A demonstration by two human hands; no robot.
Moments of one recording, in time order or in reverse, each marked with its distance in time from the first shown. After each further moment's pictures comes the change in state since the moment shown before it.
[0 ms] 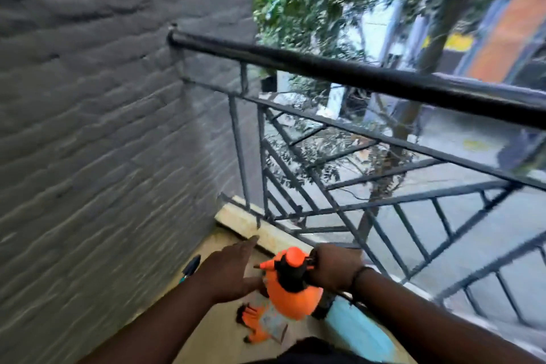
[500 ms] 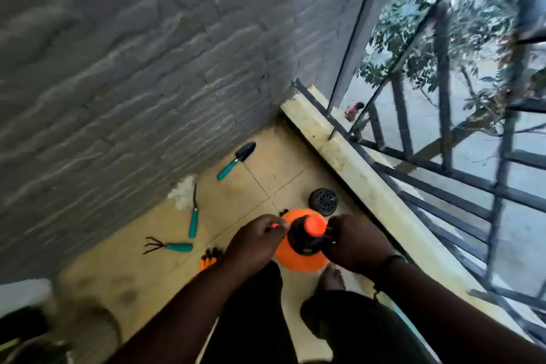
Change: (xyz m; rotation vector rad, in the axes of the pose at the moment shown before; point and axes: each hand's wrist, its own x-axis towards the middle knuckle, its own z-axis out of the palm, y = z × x) left_hand 0.062 -0.105 0.153 -1.205 0.033 -0.777; right_hand 0.203 -0.044 0.140 -0.024 -0.272 -0.262
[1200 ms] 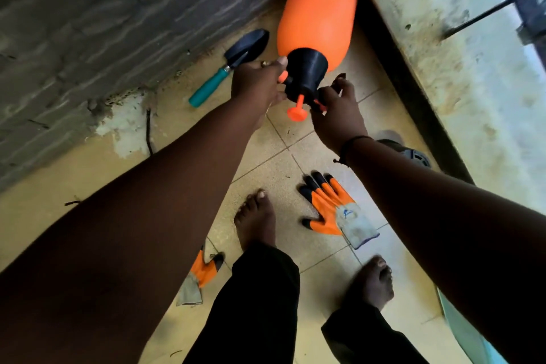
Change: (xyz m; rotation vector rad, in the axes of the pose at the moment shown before) left_hand 0.449 -0.131 -0.022 -0.621 0.291 -0.220; right_hand 0.441 0.040 0.244 0.246 0.241 0.116
